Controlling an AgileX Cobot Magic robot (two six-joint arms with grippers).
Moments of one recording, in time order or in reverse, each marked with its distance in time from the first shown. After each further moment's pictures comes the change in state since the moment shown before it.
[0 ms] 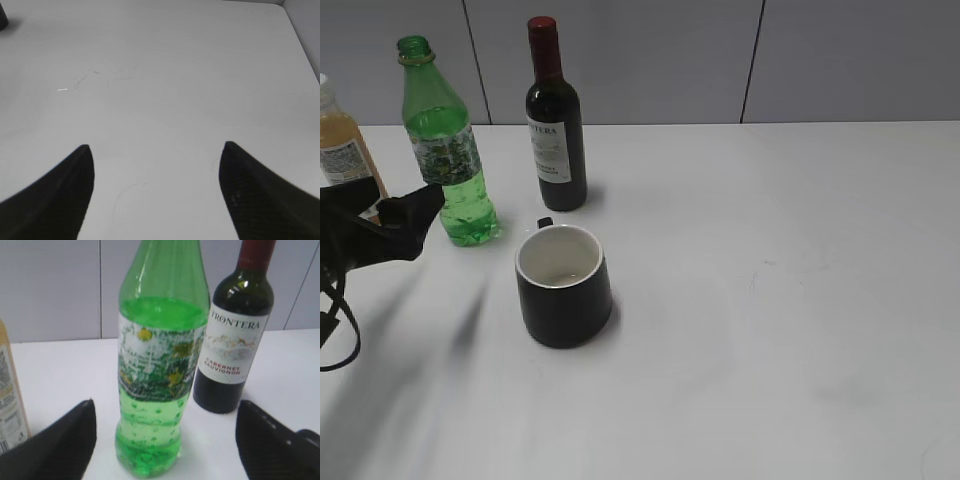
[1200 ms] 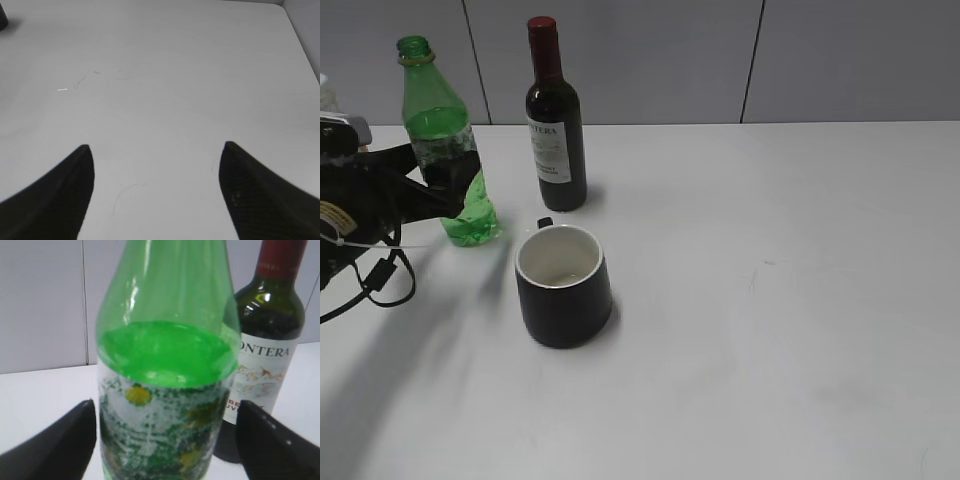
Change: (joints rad) left arm 0.000 0.191 -0.257 0.034 0.012 0.005; right arm 0.000 0.000 0.000 0.000 0.000 0.000
